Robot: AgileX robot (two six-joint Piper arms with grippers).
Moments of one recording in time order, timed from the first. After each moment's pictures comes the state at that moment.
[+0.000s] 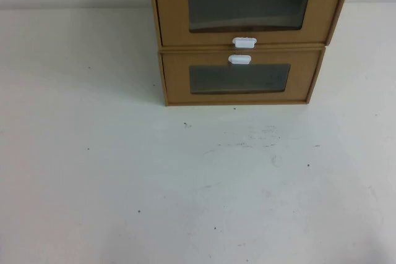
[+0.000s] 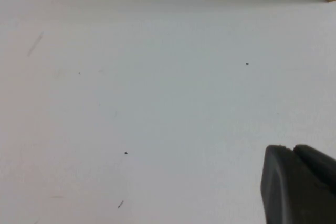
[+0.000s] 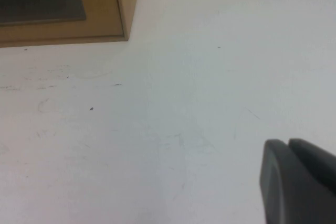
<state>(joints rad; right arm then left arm) -0.01 -0.02 0.03 0.18 0.36 -0.12 -0.07 0.01 0.03 -0.04 0.34 0.16</state>
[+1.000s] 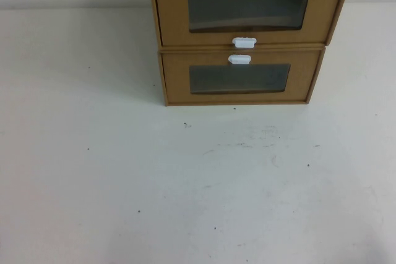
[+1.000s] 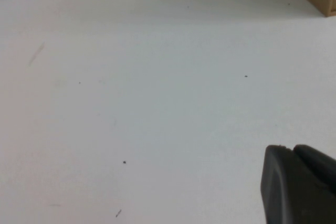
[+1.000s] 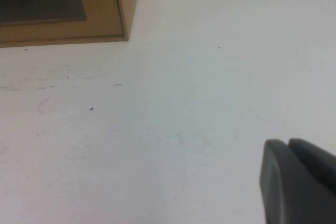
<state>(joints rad) -0.01 -0.02 0.03 0.18 0.36 -0.12 -0.07 0.01 0.03 -0.06 0.30 0.16</state>
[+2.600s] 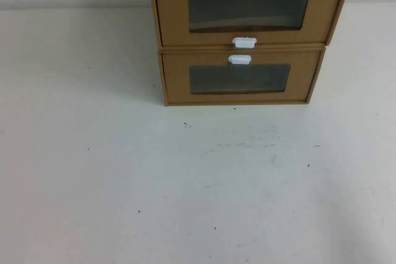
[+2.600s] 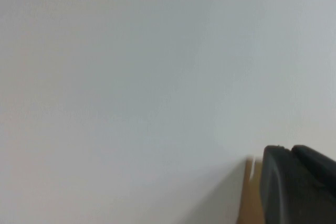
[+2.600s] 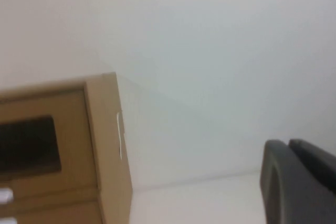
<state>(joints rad) -0.01 -0.02 0.03 0.22 -0.20 -0.12 -0.07 0.01 0.03 -0.09 -0.41 -0.10</state>
